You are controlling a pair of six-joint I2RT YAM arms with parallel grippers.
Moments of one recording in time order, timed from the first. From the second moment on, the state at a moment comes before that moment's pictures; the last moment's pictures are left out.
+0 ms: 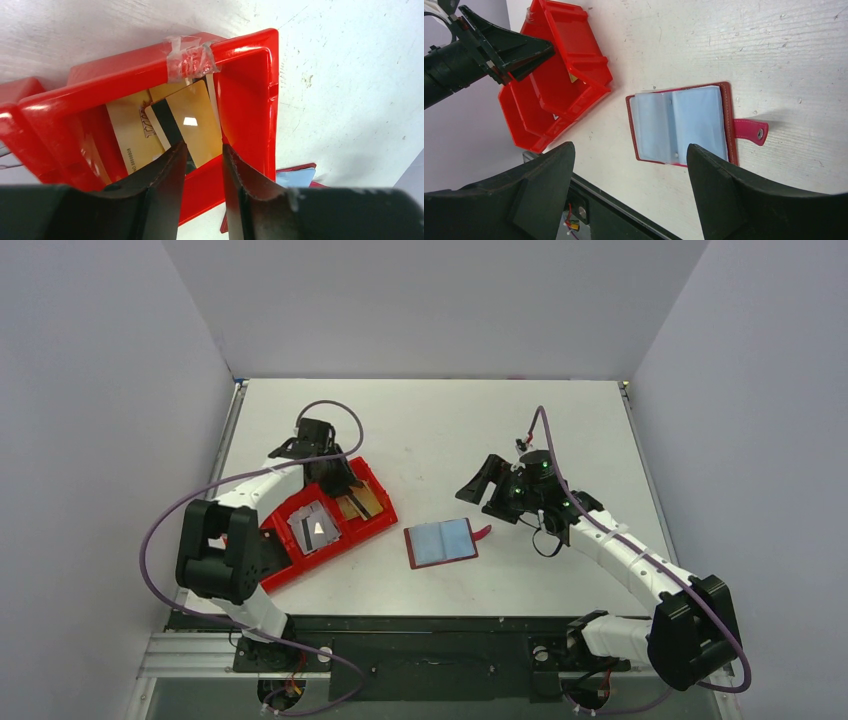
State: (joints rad) left arm -0.22 1.66 1.09 -0.44 0.13 -0.76; right arm 0.45 1.22 0.80 -0.25 -0.27 0.85
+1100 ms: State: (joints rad) left arm -0.29 1.43 1.12 -0.57 0.12 -0.71; right arm 0.50 1.25 0.80 -0.25 -0.22 0.84
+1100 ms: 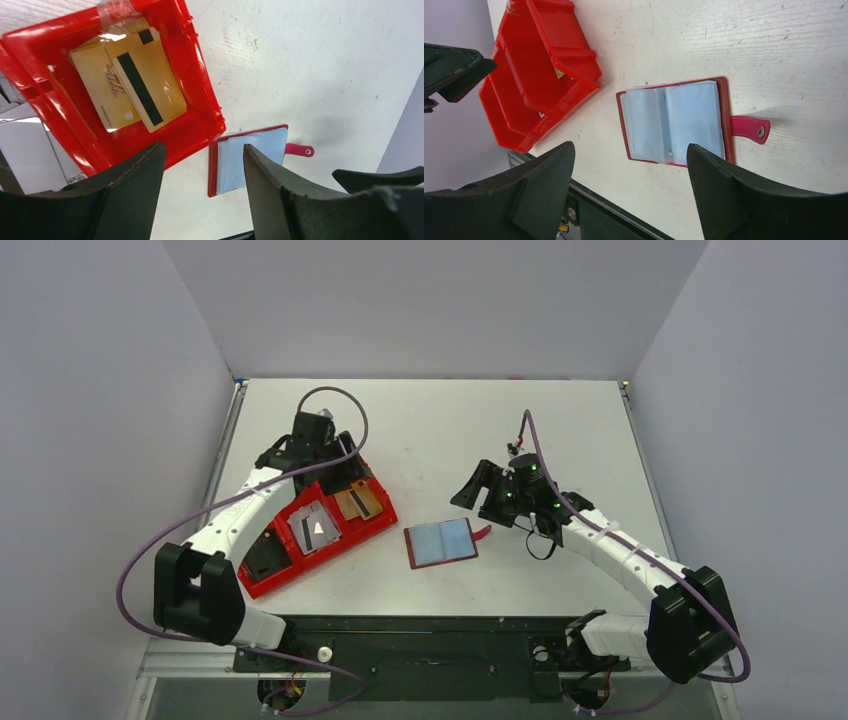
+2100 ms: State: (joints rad) left arm -0.44 1.40 1.10 -0.57 0.08 -0.72; right arm 0.87 1.60 1.00 -0.43 0.17 0.71
